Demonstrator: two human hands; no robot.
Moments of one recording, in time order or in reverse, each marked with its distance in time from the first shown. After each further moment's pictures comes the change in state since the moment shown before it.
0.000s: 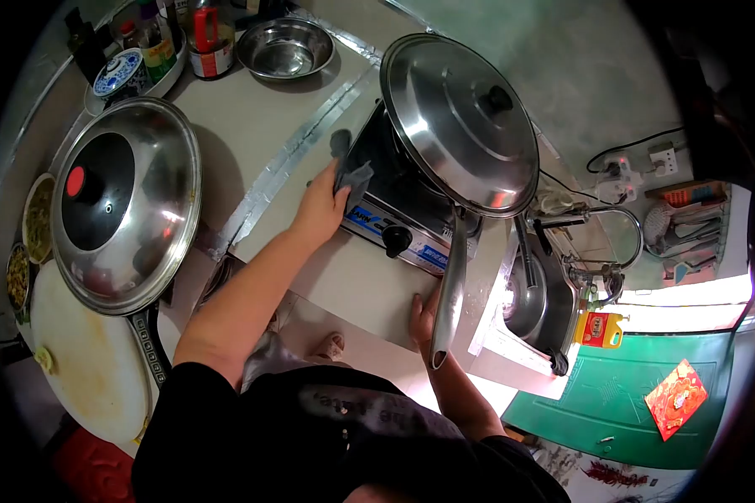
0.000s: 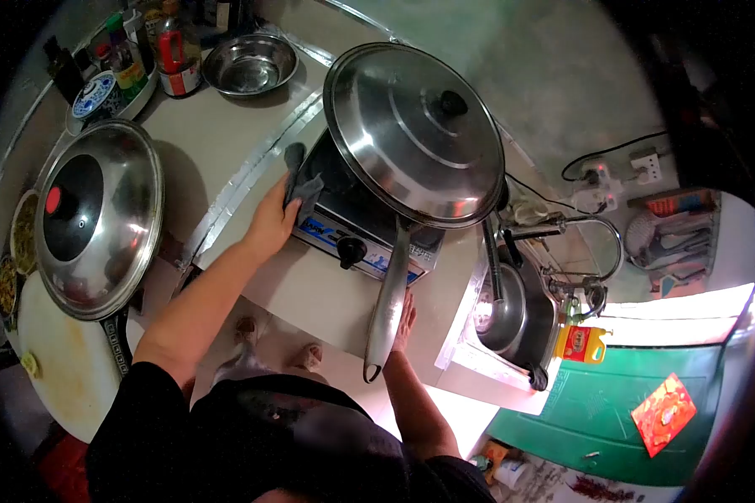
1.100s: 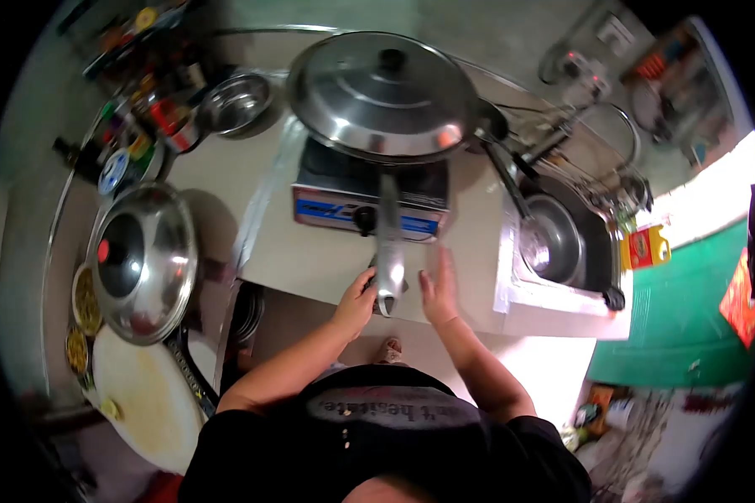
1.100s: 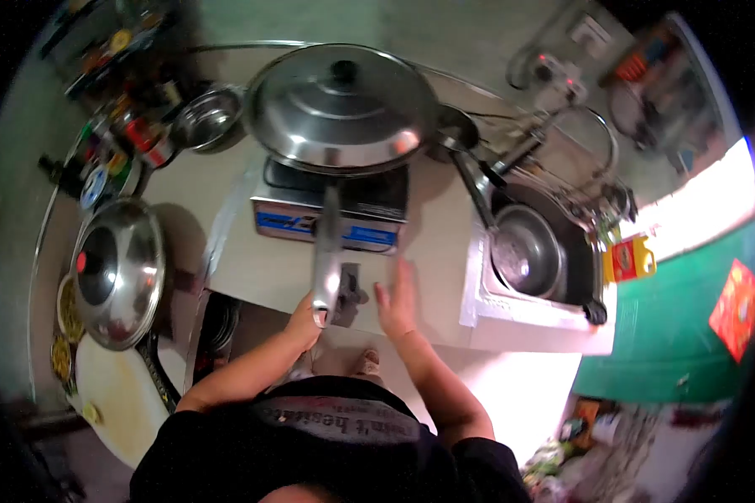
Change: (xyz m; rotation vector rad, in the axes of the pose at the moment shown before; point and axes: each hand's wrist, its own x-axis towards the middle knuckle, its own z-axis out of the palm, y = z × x) left_hand -0.159 0.036 0.077 -0.512 -0.549 -0.696; right_hand -0.022 -0.011 -0.027 0.572 0.196 0.078
